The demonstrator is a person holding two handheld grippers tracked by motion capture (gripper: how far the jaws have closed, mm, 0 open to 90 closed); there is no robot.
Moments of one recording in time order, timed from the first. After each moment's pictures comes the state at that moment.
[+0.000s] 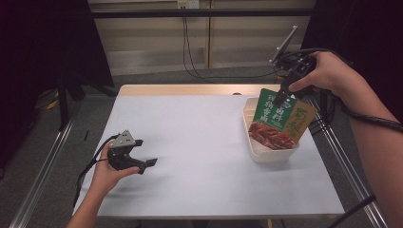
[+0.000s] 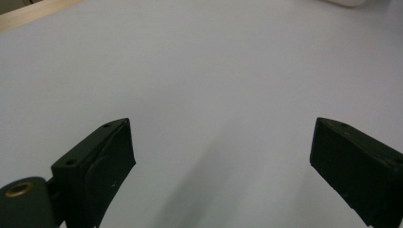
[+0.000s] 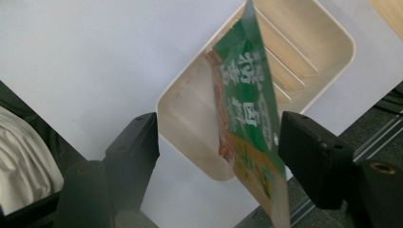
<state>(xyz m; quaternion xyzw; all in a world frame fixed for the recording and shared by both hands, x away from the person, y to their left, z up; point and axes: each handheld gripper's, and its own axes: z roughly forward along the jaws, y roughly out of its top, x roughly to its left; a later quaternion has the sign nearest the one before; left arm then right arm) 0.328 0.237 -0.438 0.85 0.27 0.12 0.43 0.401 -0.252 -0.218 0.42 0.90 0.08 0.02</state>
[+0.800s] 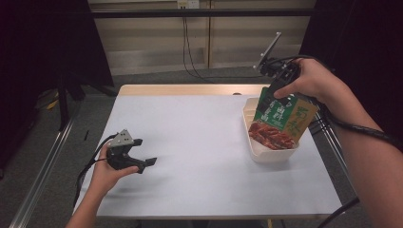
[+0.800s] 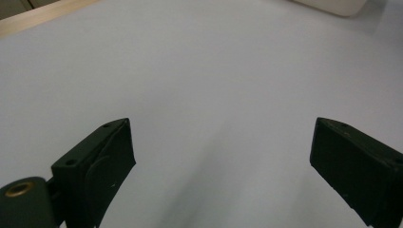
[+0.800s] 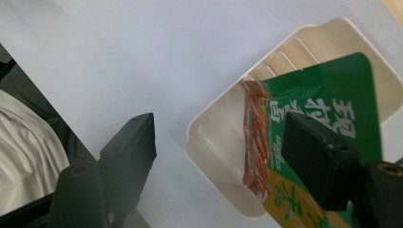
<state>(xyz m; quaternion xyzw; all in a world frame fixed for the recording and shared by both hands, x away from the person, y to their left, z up) 0.327 0.238 -0.435 0.85 0.27 0.12 0.44 0.395 -0.215 -0.232 0.38 0.92 0.11 0.00</state>
